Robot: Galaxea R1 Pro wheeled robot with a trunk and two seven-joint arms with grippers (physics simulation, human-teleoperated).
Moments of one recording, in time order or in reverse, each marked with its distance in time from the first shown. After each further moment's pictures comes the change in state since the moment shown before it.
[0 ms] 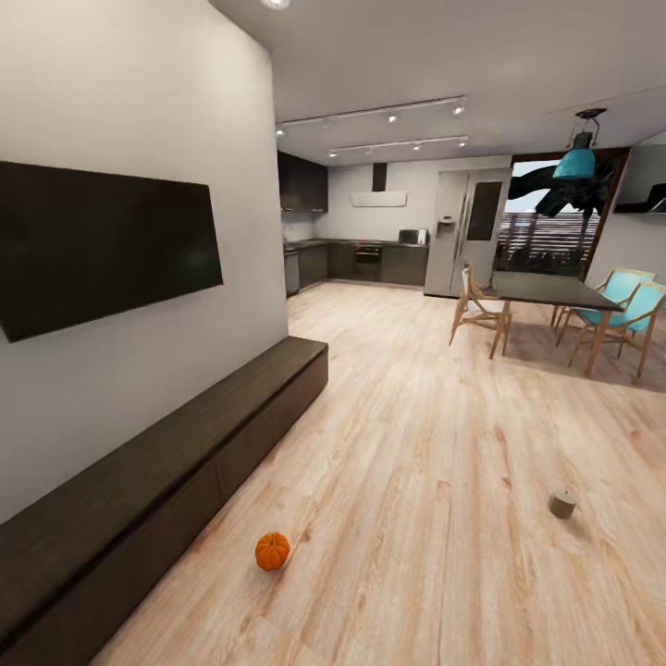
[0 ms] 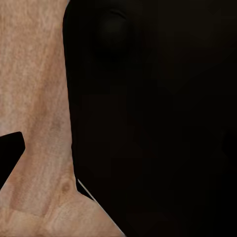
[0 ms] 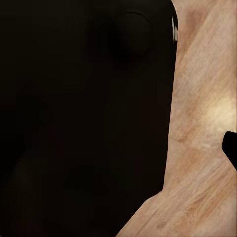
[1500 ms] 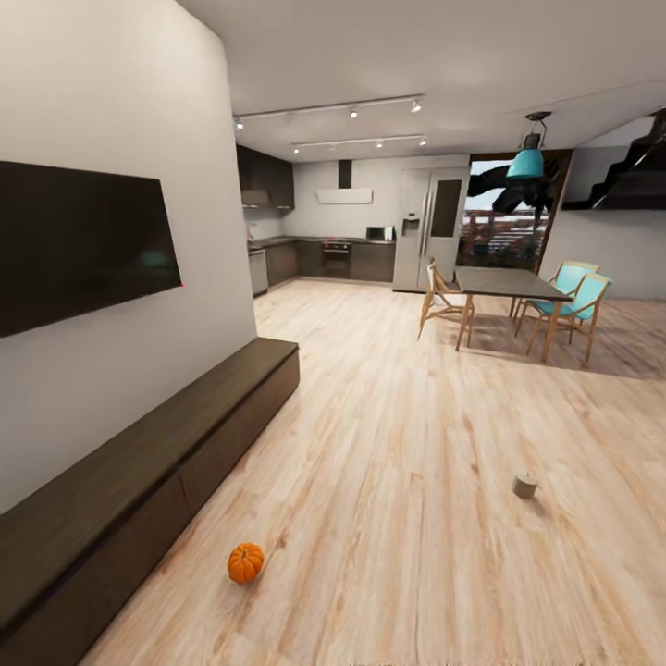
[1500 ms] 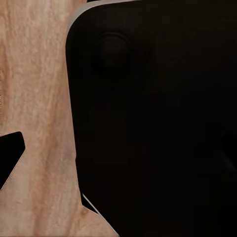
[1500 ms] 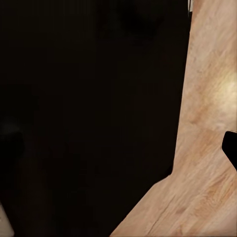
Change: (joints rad) left arm 0.009 0.002 -0.016 -0.046 -0.013 -0.012 -0.002; right arm 0.014 0.014 -0.004 0.018 0.001 -0.006 -0.005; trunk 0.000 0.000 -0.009
